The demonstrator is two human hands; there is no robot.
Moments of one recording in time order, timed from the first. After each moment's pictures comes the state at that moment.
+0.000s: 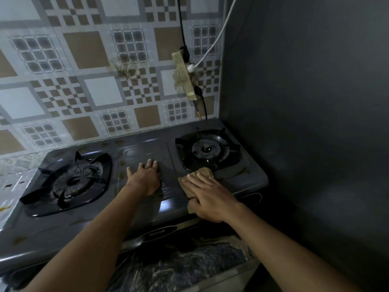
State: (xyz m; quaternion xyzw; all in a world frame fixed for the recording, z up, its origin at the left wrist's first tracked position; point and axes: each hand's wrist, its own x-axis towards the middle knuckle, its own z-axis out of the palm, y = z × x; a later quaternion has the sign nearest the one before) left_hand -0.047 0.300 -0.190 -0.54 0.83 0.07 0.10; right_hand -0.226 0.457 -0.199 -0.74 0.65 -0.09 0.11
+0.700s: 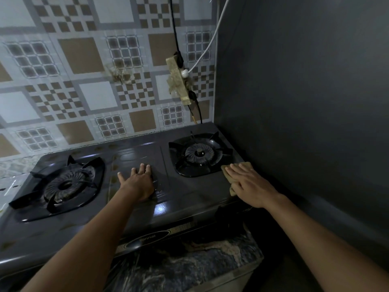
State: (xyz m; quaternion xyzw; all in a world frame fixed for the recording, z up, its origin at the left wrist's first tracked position) left_hand -0.056 0.309 -0.187 -0.57 0.81 0.08 0.11; right_hand -0.360 0.475 -0.202 -0.65 0.75 -0.07 0.10
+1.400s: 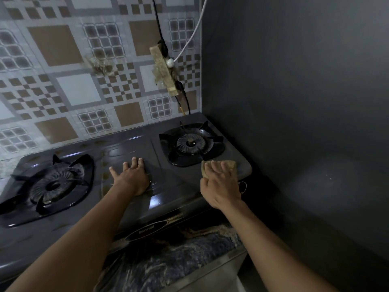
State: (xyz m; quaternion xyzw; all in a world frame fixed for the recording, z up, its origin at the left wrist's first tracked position) left_hand -0.053 0.309 -0.192 -0.55 0.82 0.06 0.12; right_hand -0.252 0.473 -0.211 -0.52 0.84 -0.13 0.06
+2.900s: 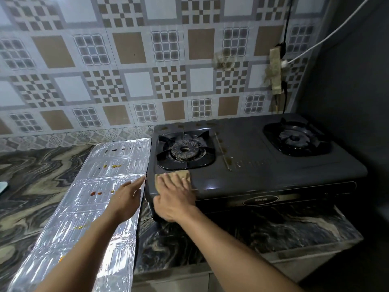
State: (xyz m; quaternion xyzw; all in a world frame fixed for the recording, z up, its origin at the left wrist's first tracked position) left_hand 0.364 0.364 -0.211 -0.61 0.77 0.16 -0.15; right_hand 0.193 0.410 -0.196 -0.75 0.64 -0.09 0.12
